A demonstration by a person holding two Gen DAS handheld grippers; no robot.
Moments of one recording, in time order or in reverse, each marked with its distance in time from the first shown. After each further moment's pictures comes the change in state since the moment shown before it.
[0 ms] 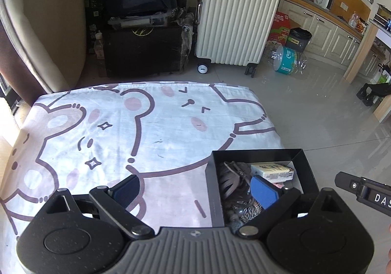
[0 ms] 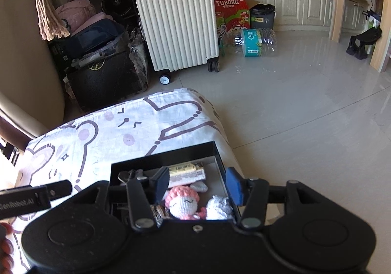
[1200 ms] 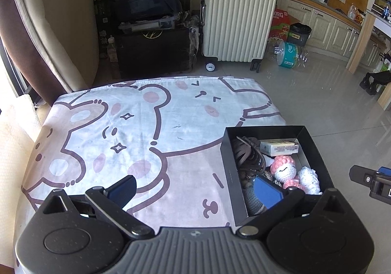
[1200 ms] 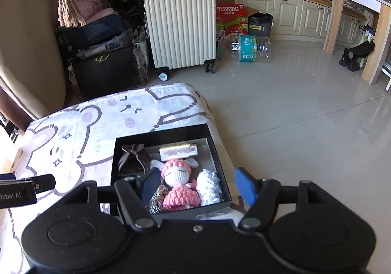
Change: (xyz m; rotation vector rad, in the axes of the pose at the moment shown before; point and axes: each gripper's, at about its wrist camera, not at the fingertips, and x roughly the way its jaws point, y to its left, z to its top) left arm -0.046 0.012 -0.041 0.053 -0.014 0.050; right arm -0.053 0.008 -0.039 -0.074 -0.015 -0.044
